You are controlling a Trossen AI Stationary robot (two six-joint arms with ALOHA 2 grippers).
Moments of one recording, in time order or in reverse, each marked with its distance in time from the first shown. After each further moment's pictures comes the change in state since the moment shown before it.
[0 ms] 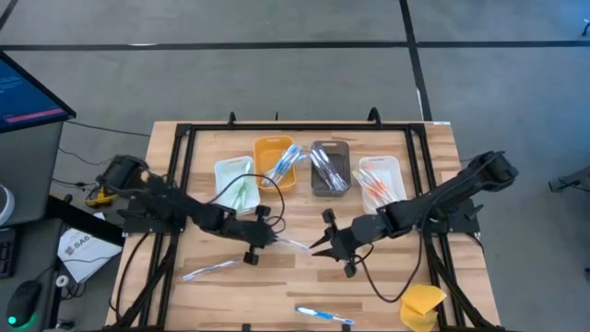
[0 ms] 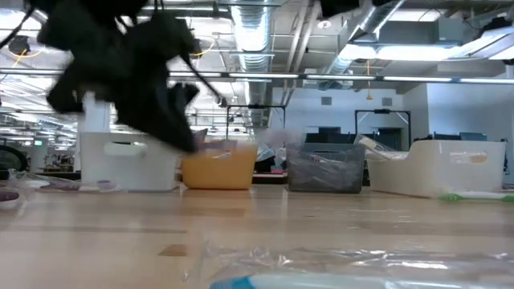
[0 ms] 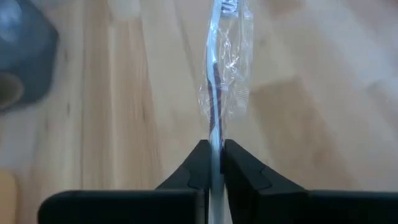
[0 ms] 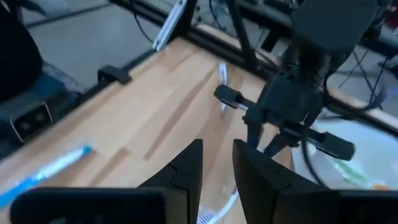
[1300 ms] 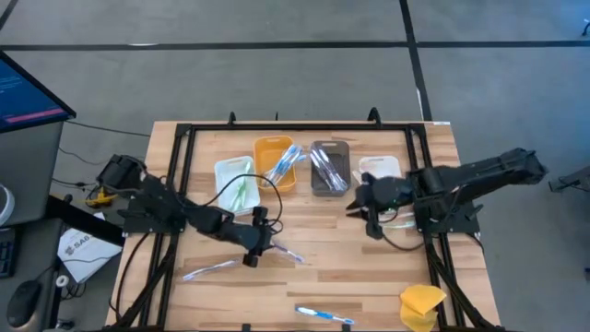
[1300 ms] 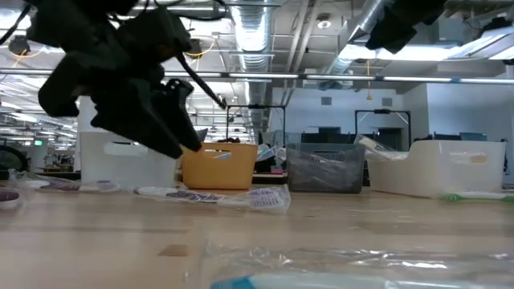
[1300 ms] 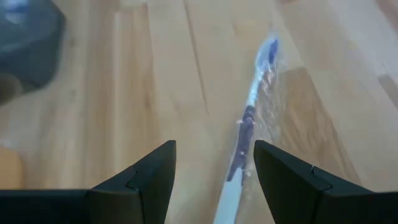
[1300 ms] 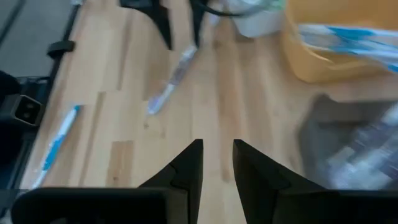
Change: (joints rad) left arm -0.034 -0.005 0.003 -0.030 -0.065 -0.052; right arm -0.206 -0.377 0.033 -0.747 -0.026 0.496
